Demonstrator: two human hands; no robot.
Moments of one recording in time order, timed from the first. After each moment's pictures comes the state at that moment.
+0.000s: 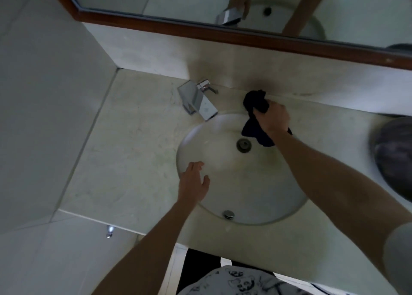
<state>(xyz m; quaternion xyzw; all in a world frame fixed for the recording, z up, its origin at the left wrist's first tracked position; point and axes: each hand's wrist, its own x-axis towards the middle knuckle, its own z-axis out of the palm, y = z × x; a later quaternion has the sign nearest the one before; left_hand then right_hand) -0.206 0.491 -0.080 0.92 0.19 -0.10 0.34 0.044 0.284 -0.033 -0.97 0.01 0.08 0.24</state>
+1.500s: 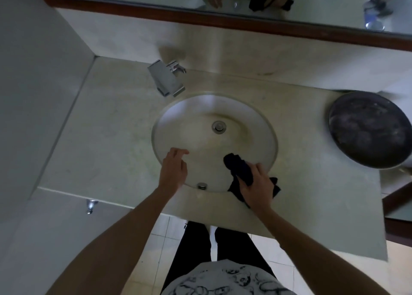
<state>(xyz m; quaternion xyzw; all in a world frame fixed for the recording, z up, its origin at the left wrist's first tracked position) -0.245 0.451 -0.065 0.95 0.10 0.01 0.31 -0.239 0.171 -0.061 -0.95 -0.06 0.00 0.32</state>
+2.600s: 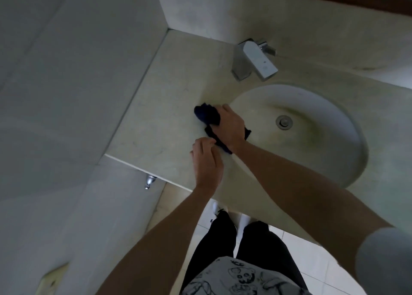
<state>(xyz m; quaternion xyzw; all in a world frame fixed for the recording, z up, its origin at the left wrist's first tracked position) -0.293 0.525 -0.050 0.88 0.27 0.16 0.35 -0.151 0.492 -0.063 -0.91 -0.23 0.08 0.32</state>
